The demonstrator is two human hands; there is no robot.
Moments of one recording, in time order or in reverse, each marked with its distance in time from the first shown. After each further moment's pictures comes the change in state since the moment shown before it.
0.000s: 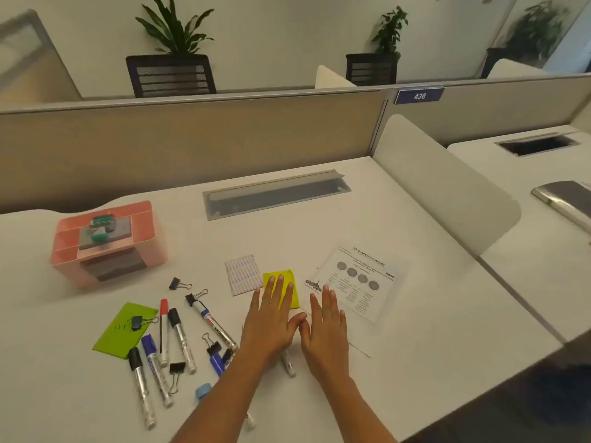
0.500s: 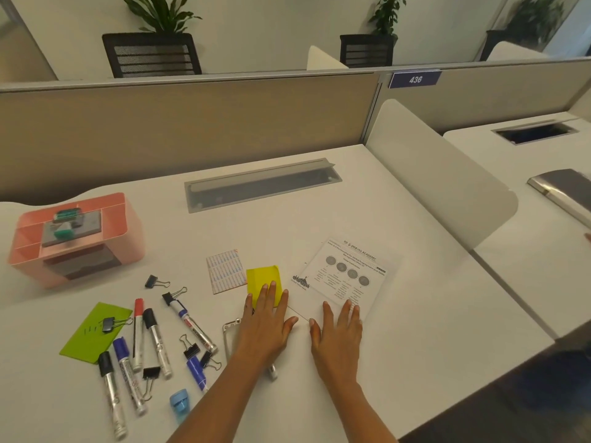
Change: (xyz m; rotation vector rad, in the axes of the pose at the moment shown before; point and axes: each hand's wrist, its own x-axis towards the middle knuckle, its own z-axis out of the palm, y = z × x) left_hand 0.009 0.023 0.022 0.015 -0.214 -0.089; right_hand 0.007 0.052 0.004 -0.193 -0.053 0.278
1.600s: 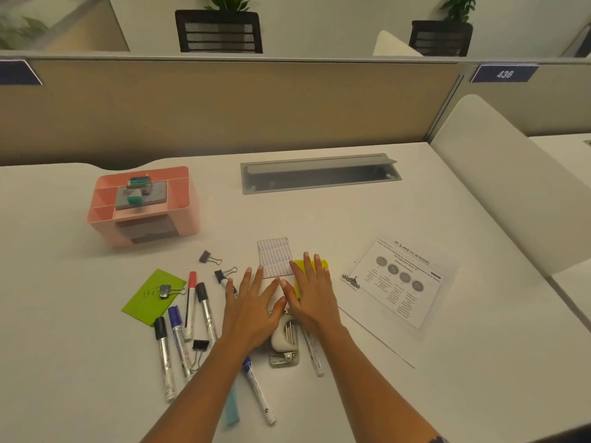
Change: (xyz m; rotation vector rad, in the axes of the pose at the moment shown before) left_hand -0.021 -0.103 -0.006 -0.072 0.058 -0.207; right_hand 0.041 -0.122 0.021 0.195 -0.147 -0.575
